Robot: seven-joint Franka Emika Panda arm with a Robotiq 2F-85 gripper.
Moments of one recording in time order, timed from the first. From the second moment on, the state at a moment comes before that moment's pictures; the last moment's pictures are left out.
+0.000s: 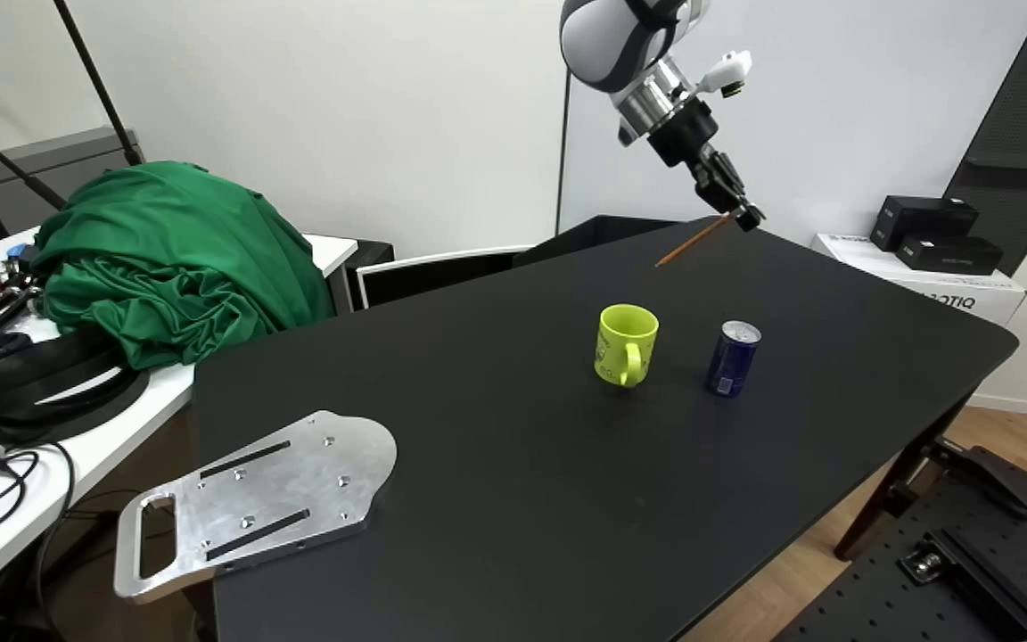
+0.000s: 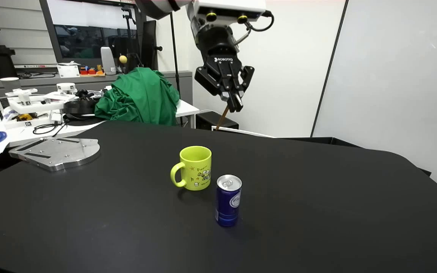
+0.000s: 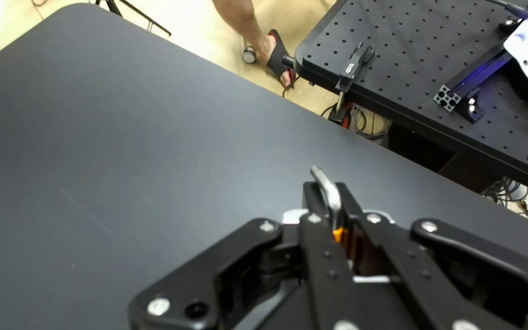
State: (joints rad) arm -0.10 0.41 -0.04 -1.77 -0.48 1.52 -0.56
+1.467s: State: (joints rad) arm -0.36 0.48 -0.27 -2.12 -0.35 2.55 -0.25
